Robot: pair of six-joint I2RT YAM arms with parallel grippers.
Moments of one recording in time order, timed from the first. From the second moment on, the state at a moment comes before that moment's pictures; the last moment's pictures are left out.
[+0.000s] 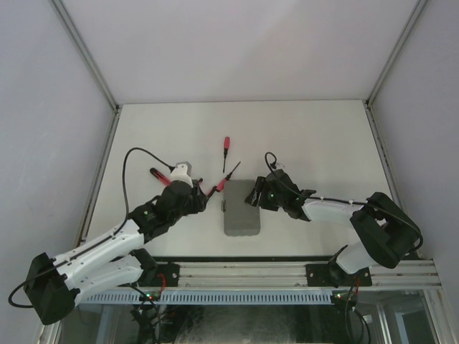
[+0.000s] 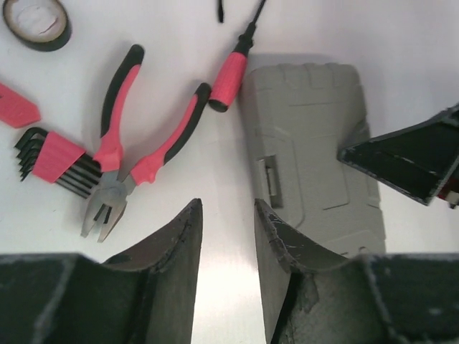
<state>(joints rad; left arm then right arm) -0.78 0.91 0.57 -0.32 -0.33 -0.69 0.71 1.47 0.61 0.06 -0.01 0.86</state>
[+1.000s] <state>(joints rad) -0.75 1.14 0.51 -0.05 -0.12 -0.66 0.71 1.47 0.60 0.06 -0.01 0.86</state>
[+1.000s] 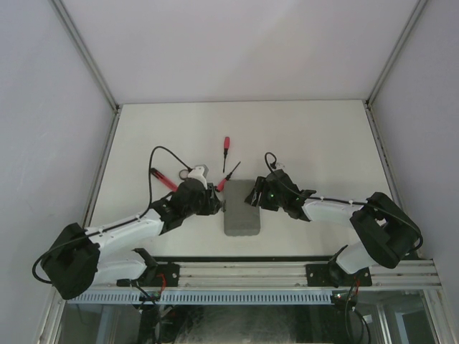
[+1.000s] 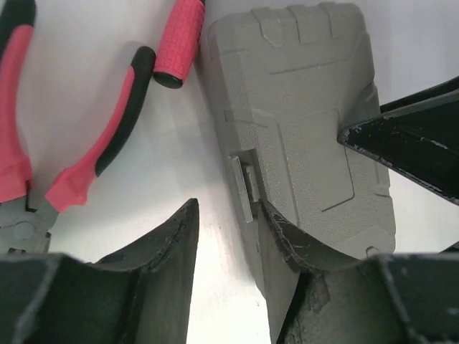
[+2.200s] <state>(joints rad) -0.74 1.26 0.52 -0.02 -0.07 -0.67 0.72 1.48 0.60 0.06 -0.01 0.86</state>
